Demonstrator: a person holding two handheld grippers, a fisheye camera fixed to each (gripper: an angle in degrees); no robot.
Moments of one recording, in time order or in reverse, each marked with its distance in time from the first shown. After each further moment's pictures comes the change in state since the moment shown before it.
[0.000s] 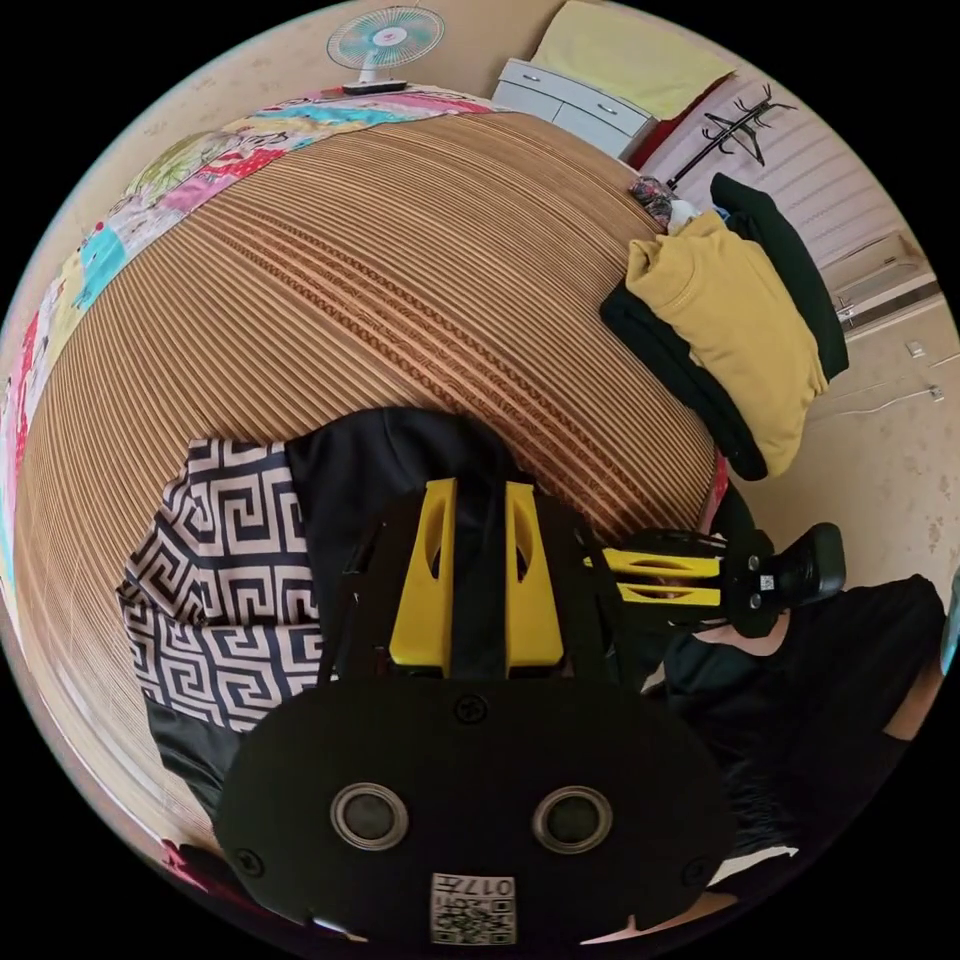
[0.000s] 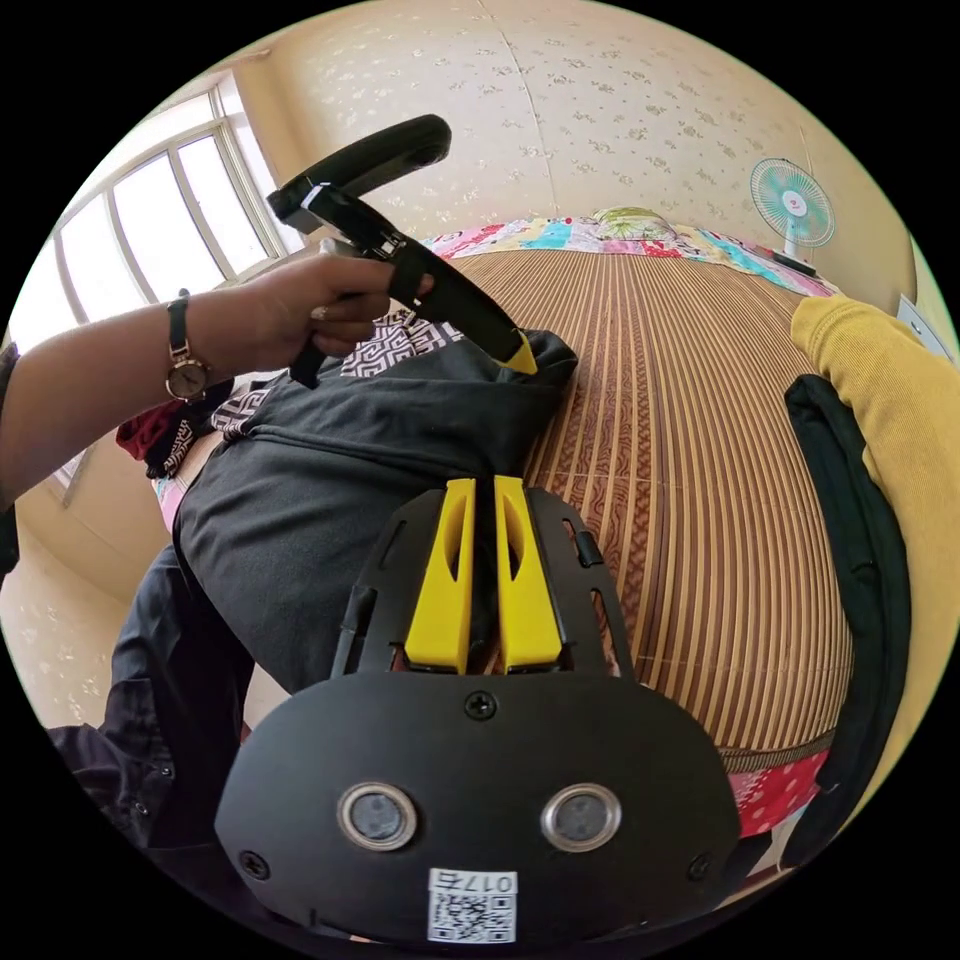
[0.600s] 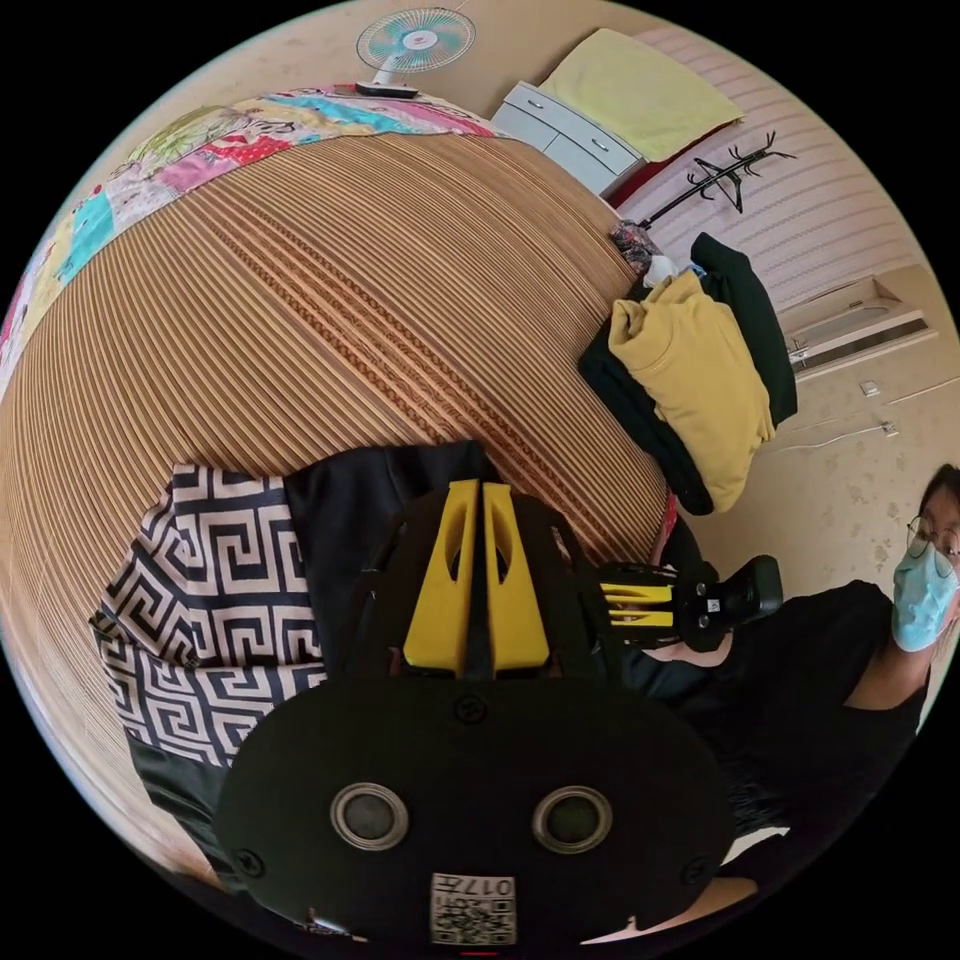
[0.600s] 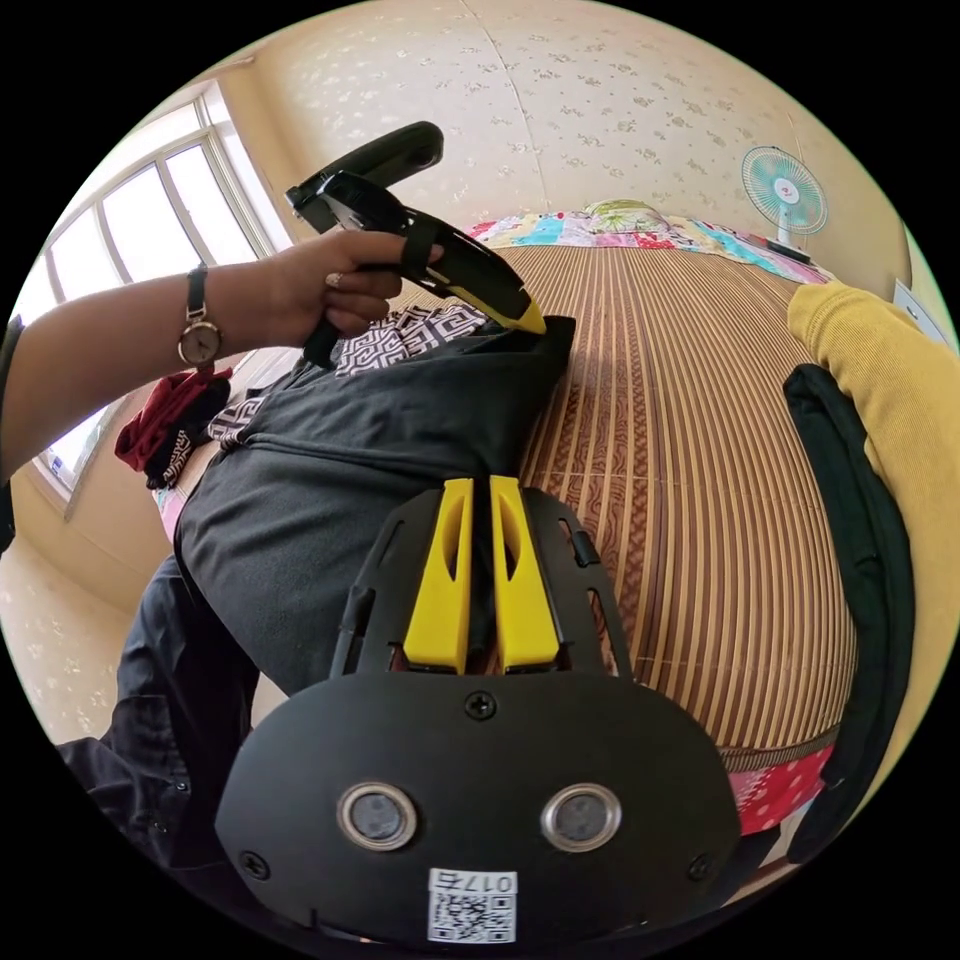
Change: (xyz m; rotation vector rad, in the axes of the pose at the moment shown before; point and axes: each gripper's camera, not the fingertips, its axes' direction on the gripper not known) left arm -0.021 -0.011 -0.027 0.065 0.159 -0.051; right arm 0.017 -0.008 -0.001 -0.005 0.002 0.031
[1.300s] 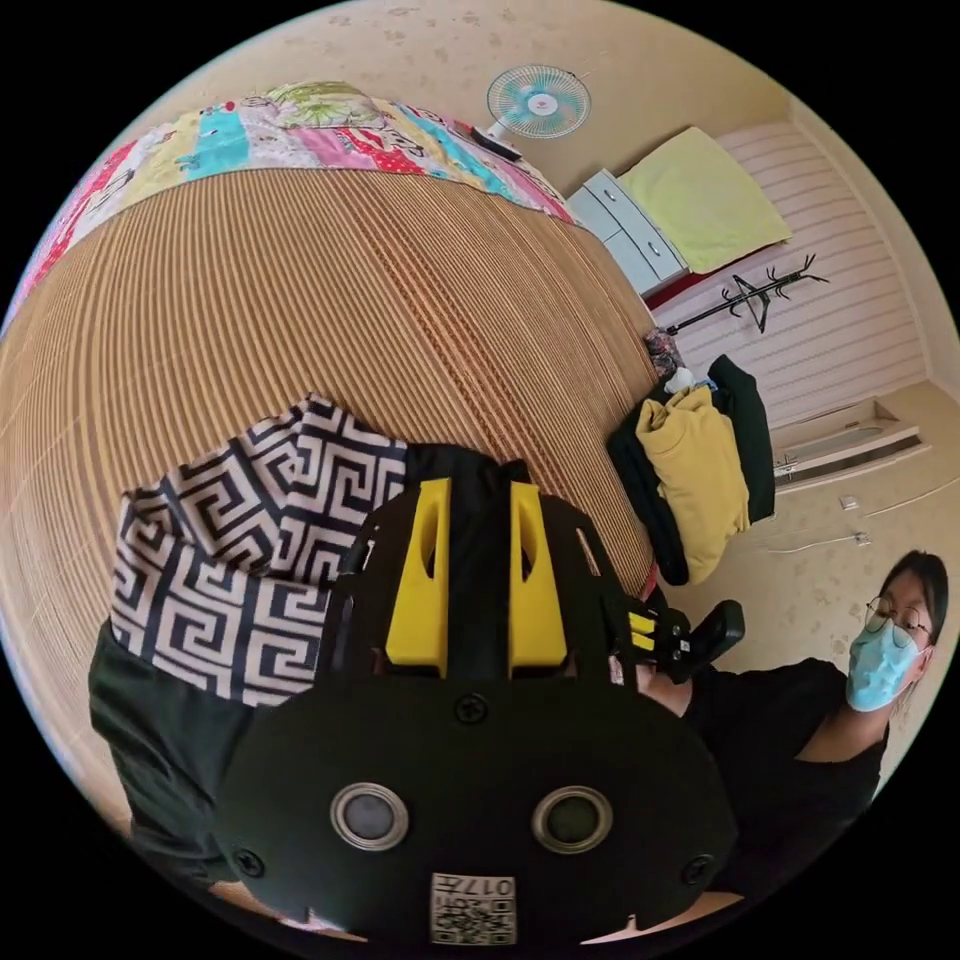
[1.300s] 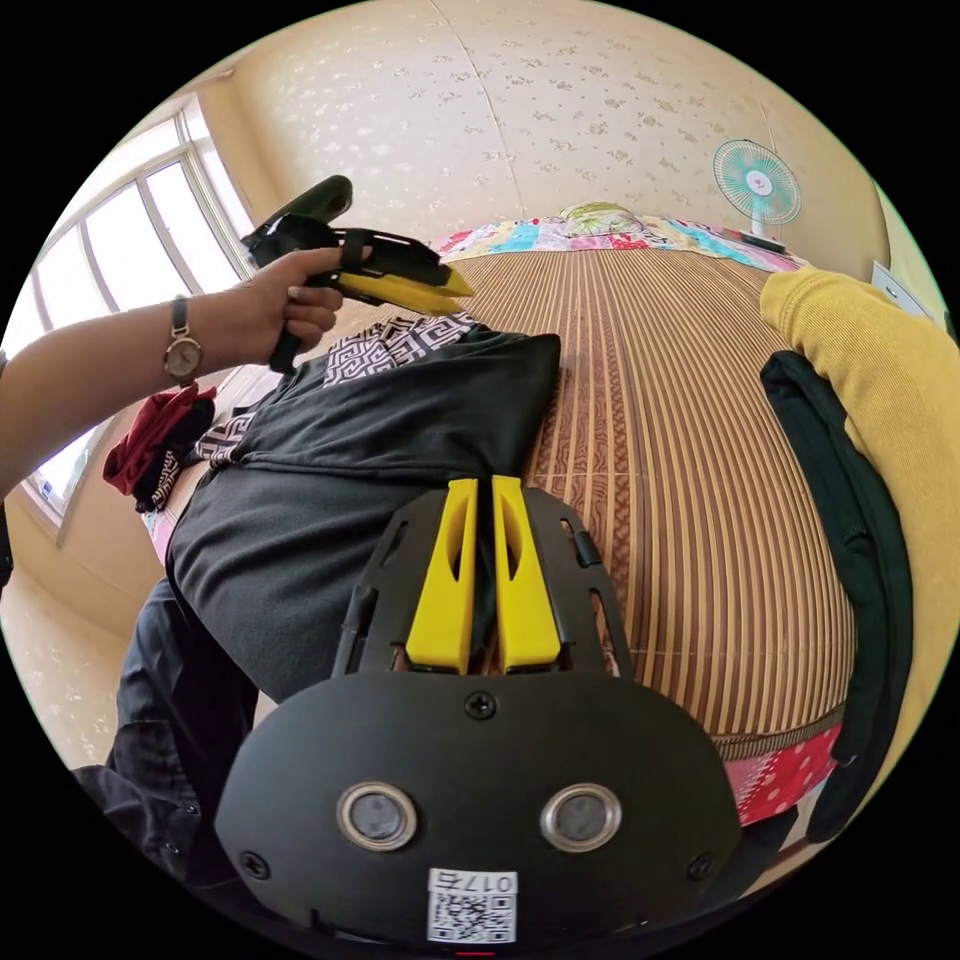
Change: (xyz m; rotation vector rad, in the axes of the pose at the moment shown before) left arm -0.045 0.100 -0.147 0.182 0.058 -0.247; right arm 0.007 -0.003 -0.004 0.030 0.031 0.054
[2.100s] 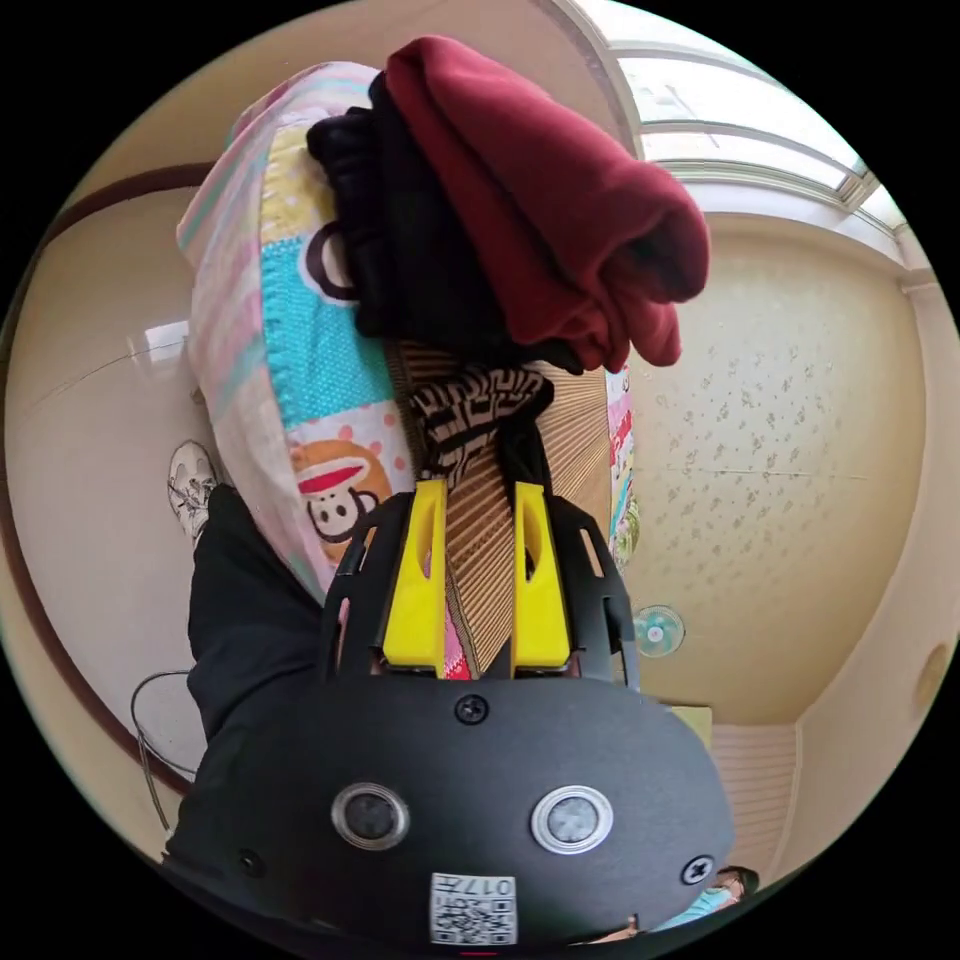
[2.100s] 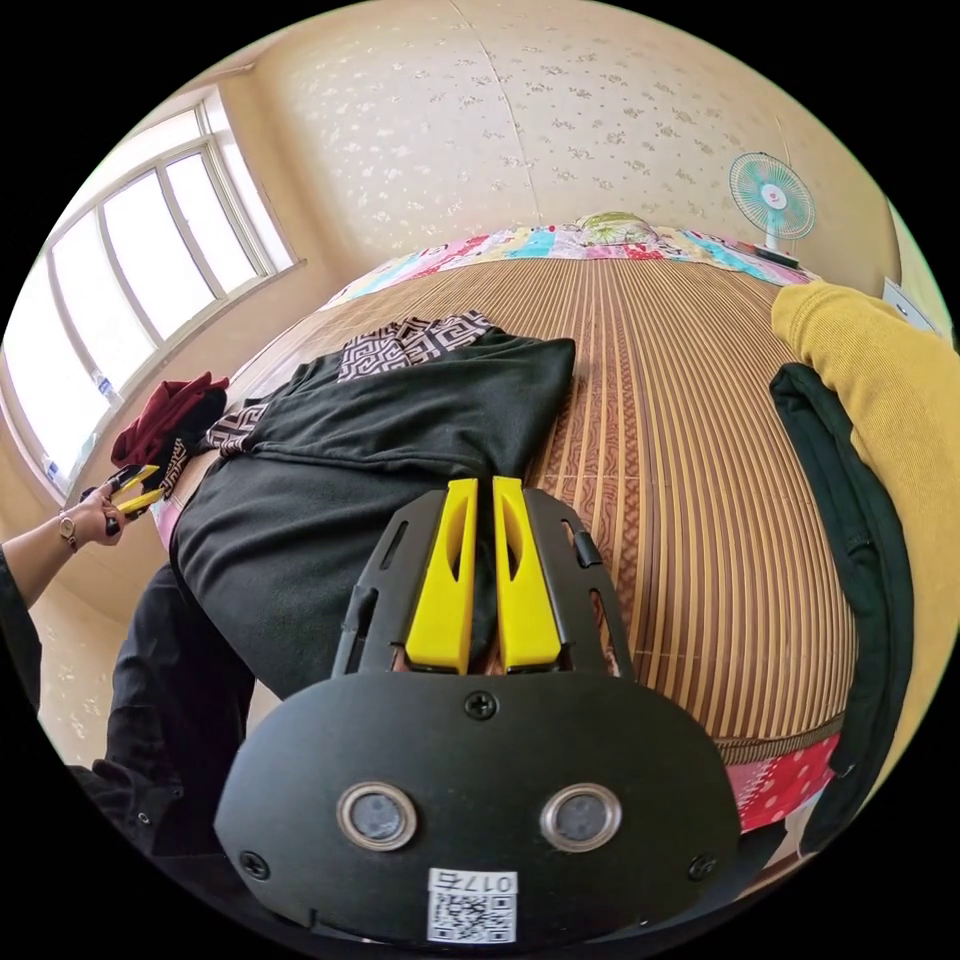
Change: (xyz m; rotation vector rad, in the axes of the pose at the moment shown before) left arm -0.135 0.683 -0.327 1.060 0.118 -1.296; right arm -0.015 0.006 -0.005 0.017 -0.013 -0.044
